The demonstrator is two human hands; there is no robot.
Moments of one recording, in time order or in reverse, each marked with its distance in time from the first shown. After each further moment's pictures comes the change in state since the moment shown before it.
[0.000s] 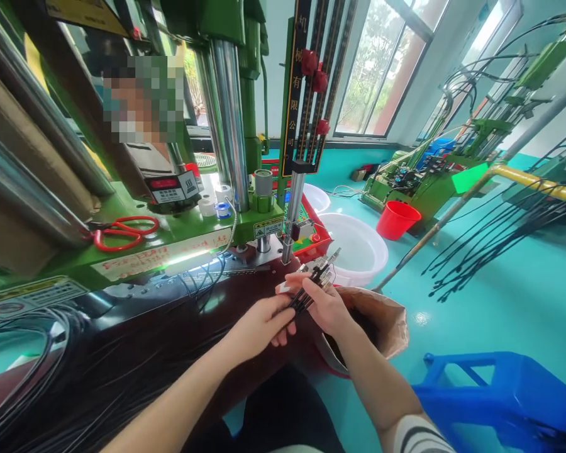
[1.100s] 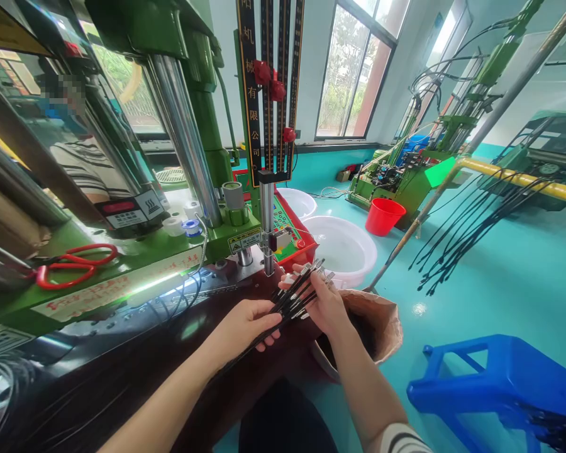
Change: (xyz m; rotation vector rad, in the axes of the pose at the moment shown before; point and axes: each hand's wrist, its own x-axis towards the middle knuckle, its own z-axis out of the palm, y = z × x) left_hand 0.024 0.014 -0.004 -0.050 -0.016 -0.125; right_hand 0.005 -0.012 -0.030 0.175 0.203 -0.127
